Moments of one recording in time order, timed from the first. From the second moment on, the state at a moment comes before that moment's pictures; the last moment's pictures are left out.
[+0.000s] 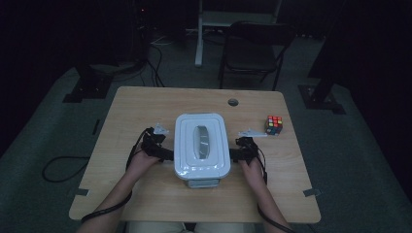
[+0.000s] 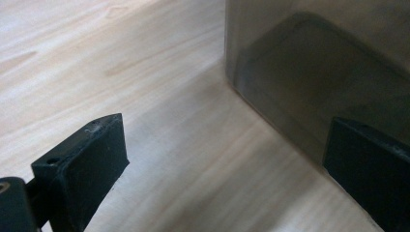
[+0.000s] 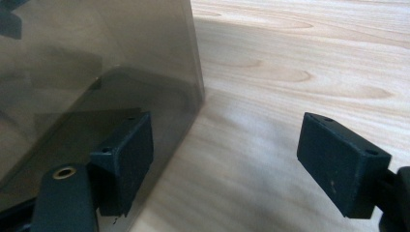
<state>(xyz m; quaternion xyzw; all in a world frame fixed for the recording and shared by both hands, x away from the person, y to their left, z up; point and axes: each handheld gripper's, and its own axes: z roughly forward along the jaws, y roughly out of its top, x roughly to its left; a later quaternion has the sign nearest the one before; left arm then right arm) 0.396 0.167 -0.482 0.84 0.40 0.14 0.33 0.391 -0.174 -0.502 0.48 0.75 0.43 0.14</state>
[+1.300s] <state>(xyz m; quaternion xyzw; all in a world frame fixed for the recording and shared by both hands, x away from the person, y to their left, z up) 0.342 0.161 -0.497 0.85 0.37 0.10 0.36 0.307 -0.207 -0.512 0.48 0.76 0.41 0.15</state>
